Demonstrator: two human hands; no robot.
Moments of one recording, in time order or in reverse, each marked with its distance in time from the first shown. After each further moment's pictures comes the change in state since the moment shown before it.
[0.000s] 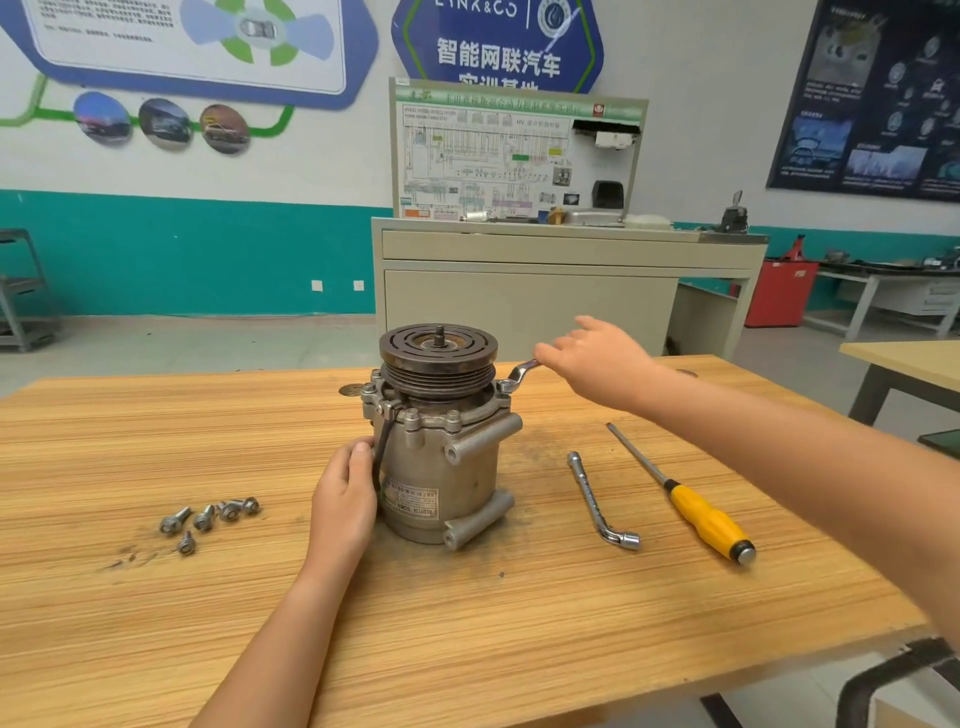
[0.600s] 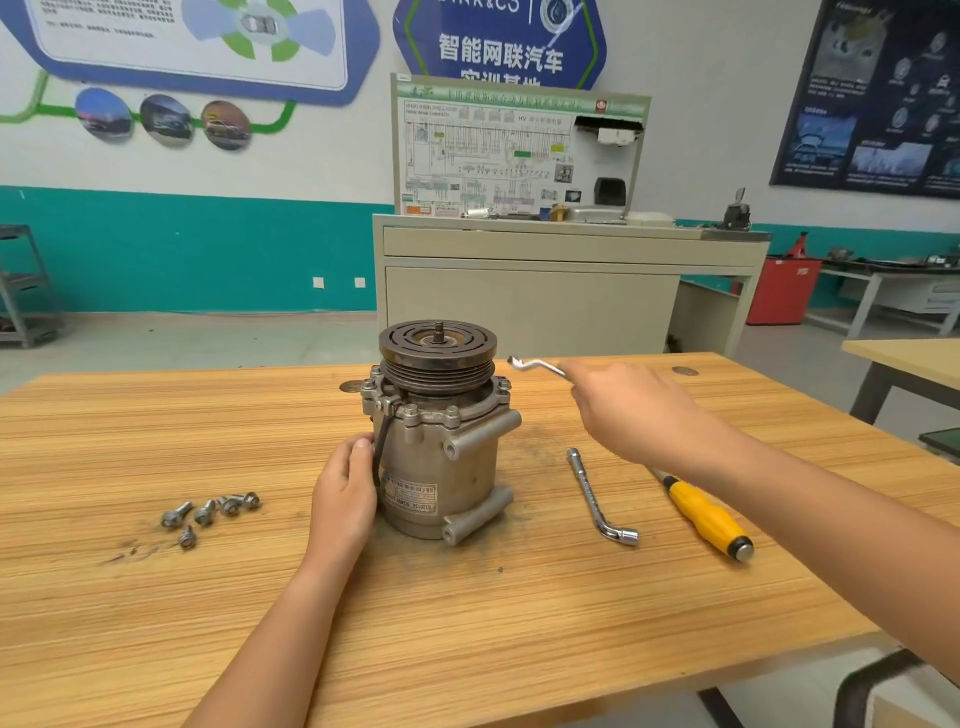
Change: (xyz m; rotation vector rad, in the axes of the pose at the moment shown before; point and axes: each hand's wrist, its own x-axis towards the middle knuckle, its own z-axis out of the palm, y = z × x) left_hand 0.000 0.000 0.001 0.013 0.002 0.002; right_hand -0.054 -0.033 -0.033 0.395 -0.038 0.346
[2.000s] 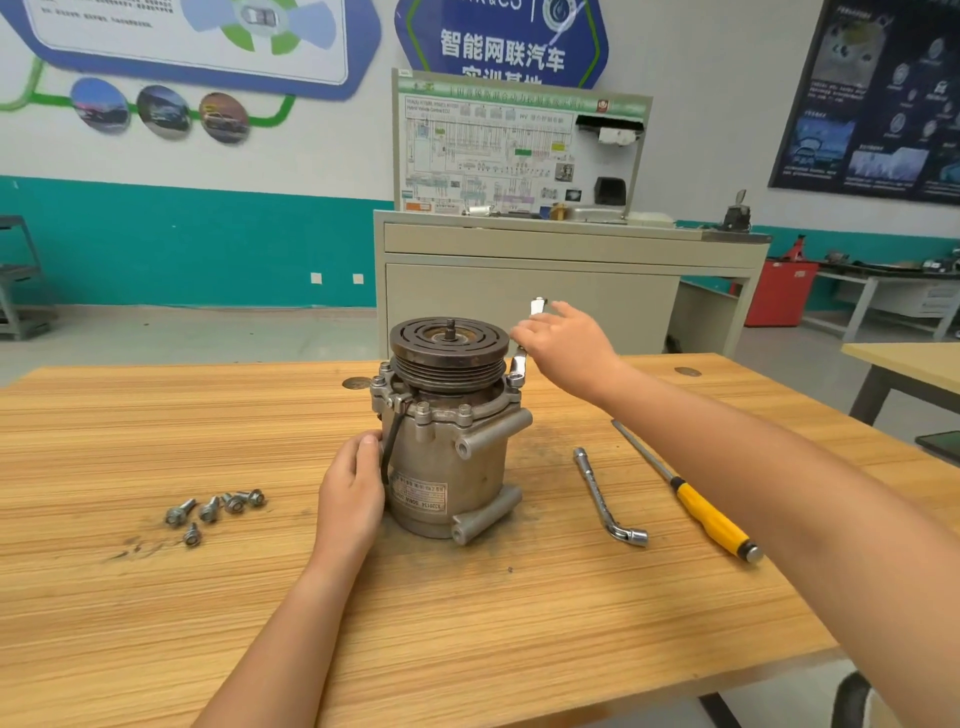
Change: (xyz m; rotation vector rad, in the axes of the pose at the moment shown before) left_hand 0.001 0.003 -0.002 -0.019 -0.014 -0.002; right_hand 0.093 -0.003 0.038 -0.235 0.168 -0.248
